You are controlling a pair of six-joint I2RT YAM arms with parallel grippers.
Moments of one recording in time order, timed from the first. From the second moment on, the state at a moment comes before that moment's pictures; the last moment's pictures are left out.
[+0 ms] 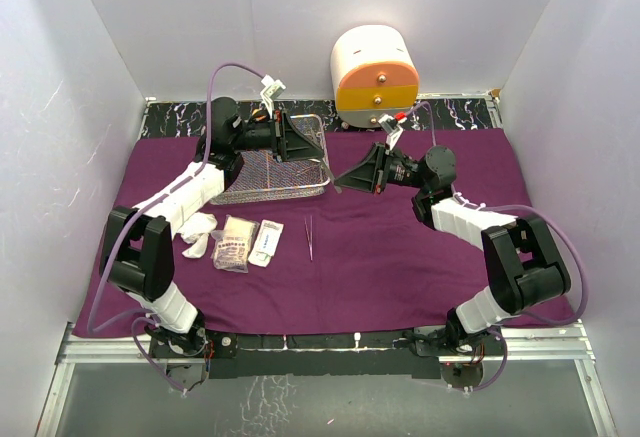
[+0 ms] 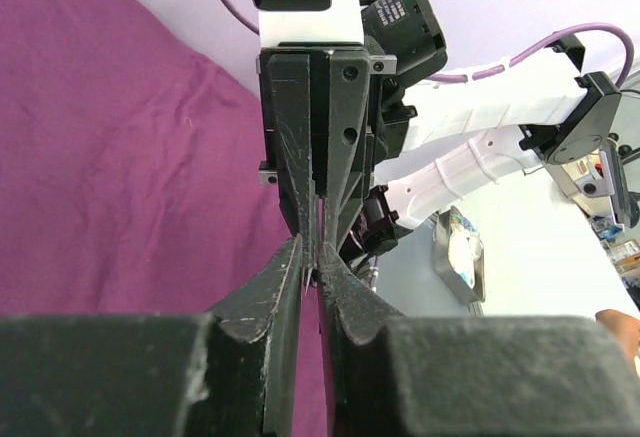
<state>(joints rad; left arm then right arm) -0.35 1.63 1.18 0.52 1.17 -0.80 0.31 1.51 0.75 1.08 -1.09 1.02</state>
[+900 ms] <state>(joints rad) -0.54 1.75 1.28 -0.46 0.69 -0.40 0.12 1.37 0.81 0.16 -0.99 0.07</state>
